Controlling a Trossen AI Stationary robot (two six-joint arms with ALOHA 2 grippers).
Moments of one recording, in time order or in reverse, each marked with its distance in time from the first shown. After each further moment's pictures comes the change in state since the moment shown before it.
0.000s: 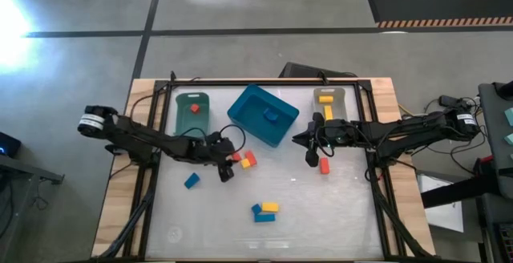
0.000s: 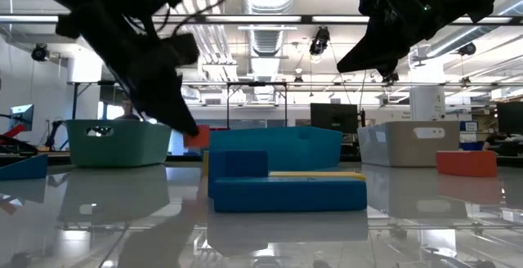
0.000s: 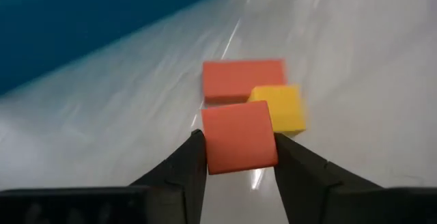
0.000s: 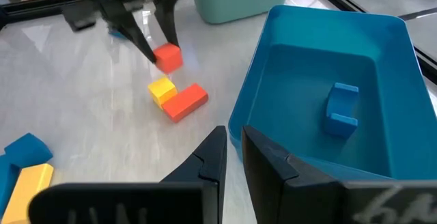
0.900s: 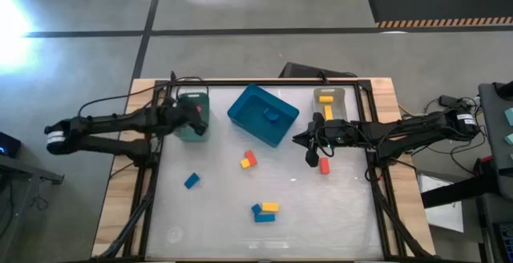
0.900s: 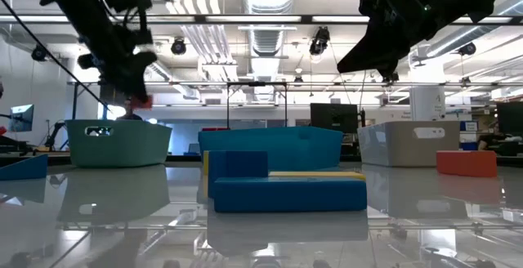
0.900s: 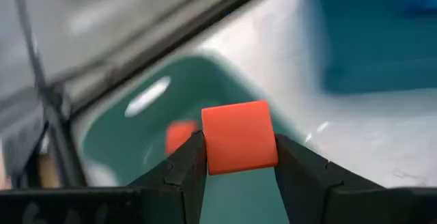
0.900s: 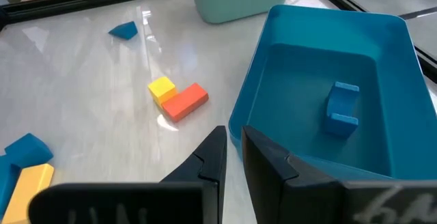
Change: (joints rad) left arm 0.424 -0.475 0.018 -0.622 -0.307 -0.031; right arm 0.000 0.000 -0.002 0.001 0.000 0.003
